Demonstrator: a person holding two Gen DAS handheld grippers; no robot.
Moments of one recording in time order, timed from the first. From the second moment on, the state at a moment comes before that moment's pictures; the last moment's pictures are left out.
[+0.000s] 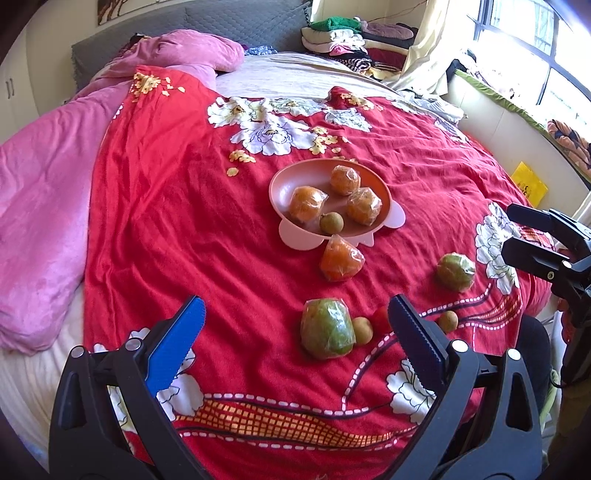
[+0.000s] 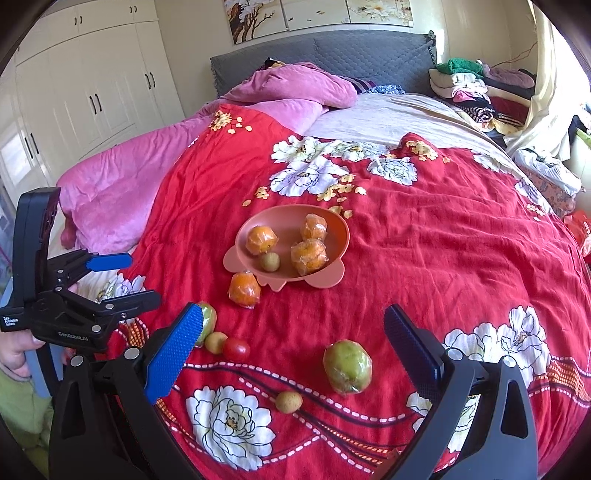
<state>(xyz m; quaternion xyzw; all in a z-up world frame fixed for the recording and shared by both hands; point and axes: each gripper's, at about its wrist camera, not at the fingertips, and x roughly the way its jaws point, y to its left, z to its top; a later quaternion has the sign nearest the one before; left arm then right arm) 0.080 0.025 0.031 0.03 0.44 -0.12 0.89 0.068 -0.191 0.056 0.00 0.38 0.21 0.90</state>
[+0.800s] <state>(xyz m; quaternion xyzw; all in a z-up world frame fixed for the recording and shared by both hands) 0.060 0.017 0.003 0.04 0.46 -0.13 0.88 0.035 -0.177 0.014 -0.04 0.41 0.22 0.88</state>
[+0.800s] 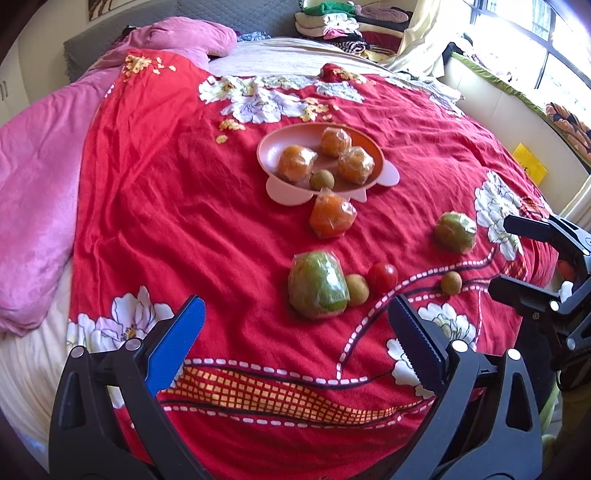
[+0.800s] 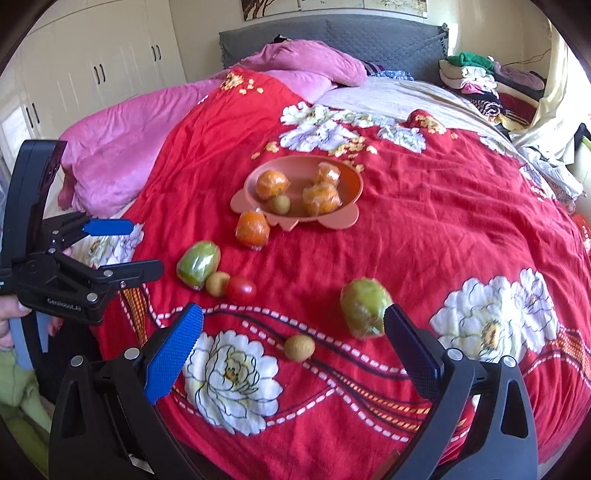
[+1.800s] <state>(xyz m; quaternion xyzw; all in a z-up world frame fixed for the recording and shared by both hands) 0.070 0.003 -0.022 0.04 0.48 -0.16 0.86 0.034 -0.176 -0.023 -0.02 0.45 0.23 0.86</state>
